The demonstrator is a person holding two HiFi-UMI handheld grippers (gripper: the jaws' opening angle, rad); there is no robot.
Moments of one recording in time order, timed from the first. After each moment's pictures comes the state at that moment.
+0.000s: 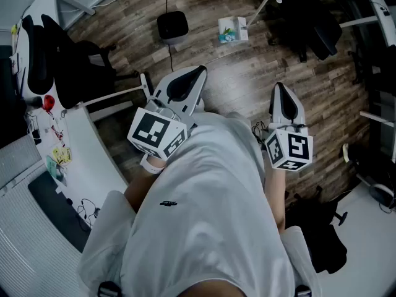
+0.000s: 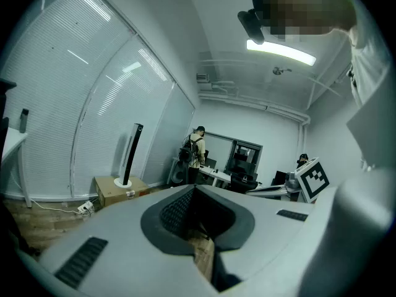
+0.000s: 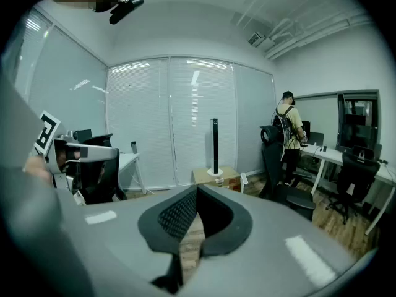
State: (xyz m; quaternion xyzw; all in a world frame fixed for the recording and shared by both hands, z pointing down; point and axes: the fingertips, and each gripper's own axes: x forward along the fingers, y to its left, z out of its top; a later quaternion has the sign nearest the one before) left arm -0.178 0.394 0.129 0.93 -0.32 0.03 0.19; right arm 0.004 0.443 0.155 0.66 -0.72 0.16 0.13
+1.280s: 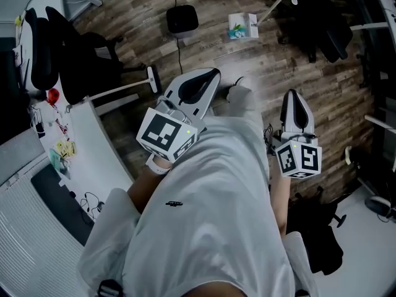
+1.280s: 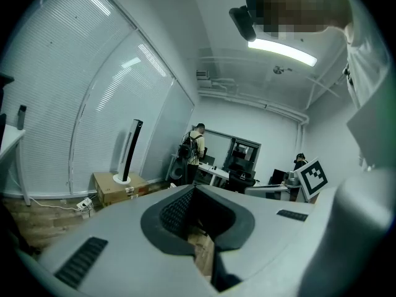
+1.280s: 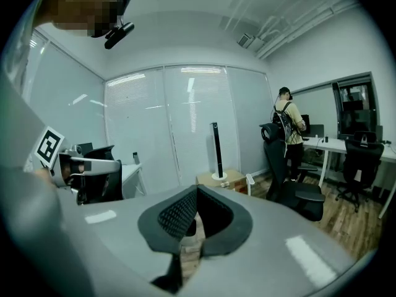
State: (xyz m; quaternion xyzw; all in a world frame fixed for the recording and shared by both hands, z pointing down) left arm -0.185 0.386 0.136 0.93 -0.30 0.05 0.19; right arm -0.002 0.440 0.154 0.67 -0.72 0.17 0.06
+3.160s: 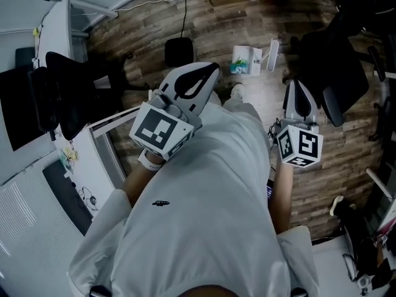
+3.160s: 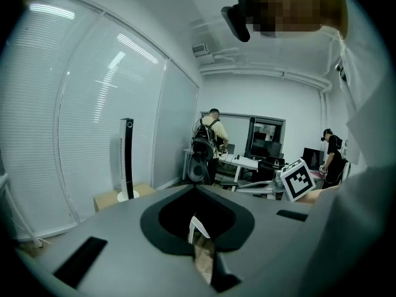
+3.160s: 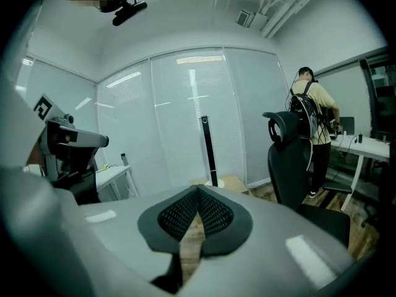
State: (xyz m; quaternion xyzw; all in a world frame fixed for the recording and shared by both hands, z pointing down) left arm 0.082 0.066 0.122 0.91 -0.36 0.15 0.14; right arm 0.267 0.077 0.207 0.60 -0.77 0.18 0.08
